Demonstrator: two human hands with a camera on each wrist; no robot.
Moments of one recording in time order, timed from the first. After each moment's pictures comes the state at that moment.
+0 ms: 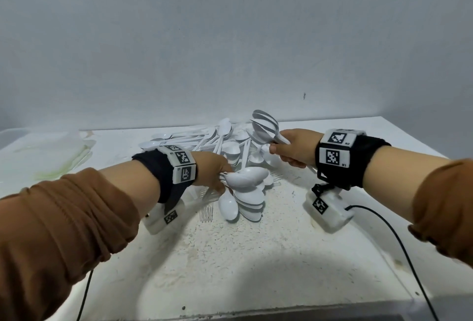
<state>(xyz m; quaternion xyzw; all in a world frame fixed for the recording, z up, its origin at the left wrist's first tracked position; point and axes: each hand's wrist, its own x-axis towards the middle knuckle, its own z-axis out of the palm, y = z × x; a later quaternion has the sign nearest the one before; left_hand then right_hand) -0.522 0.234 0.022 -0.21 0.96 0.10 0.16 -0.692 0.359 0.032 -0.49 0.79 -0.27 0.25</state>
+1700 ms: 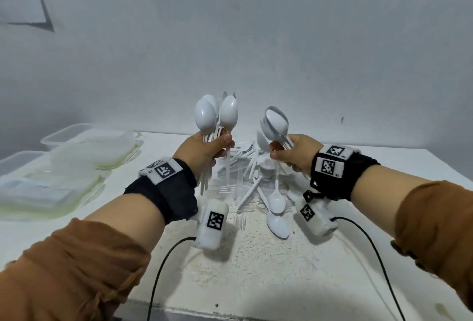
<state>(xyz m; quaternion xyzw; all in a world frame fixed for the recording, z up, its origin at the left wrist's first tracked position) -0.453 0.224 0.039 -0.33 0.63 0.58 -0.40 -0.647 0.310 0.047 -0.50 0.76 -0.36 0.22</state>
